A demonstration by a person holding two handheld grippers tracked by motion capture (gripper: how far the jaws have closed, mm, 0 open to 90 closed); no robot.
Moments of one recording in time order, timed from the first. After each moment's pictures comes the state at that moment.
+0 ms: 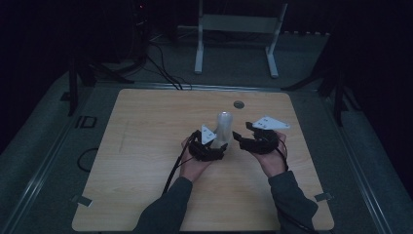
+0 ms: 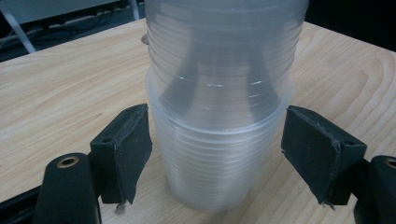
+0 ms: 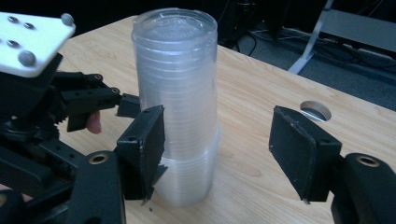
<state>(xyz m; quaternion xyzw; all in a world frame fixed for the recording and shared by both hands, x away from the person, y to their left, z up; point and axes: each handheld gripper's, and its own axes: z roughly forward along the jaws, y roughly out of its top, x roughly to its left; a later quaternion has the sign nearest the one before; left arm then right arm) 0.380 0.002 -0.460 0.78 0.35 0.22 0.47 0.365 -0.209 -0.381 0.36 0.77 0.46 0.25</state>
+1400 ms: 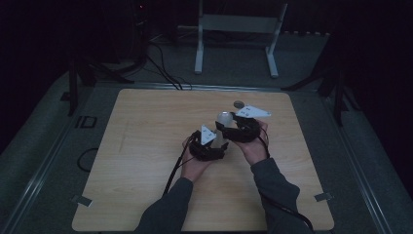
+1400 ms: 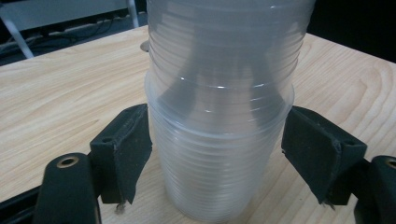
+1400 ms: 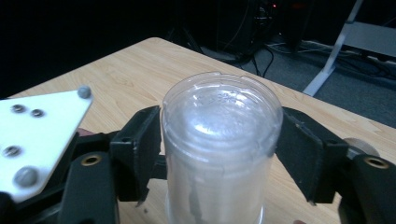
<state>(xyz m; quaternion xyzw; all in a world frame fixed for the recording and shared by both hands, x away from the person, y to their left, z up) 0.383 0.001 -0.466 0.77 0.35 0.23 0.49 0.399 -0.162 -0.378 0.35 0.77 0.49 0.23</state>
